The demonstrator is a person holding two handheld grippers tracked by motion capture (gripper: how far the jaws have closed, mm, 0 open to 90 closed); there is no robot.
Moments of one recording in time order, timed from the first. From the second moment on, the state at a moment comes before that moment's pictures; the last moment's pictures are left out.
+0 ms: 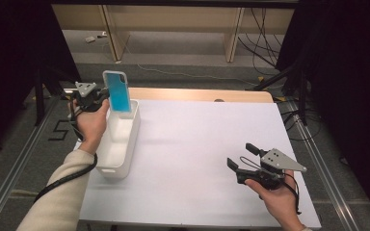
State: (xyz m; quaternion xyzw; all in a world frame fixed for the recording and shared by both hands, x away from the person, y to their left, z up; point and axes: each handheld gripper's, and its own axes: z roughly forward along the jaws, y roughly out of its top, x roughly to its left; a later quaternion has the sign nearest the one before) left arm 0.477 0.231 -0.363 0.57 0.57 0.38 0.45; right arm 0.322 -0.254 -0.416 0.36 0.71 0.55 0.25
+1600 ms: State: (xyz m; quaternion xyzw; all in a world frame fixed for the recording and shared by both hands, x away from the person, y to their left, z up) left arm 0.498 0.229 -0.373 0.58 0.58 0.38 0.43; right arm 0.323 -0.253 -0.417 0.36 0.70 0.56 0.25
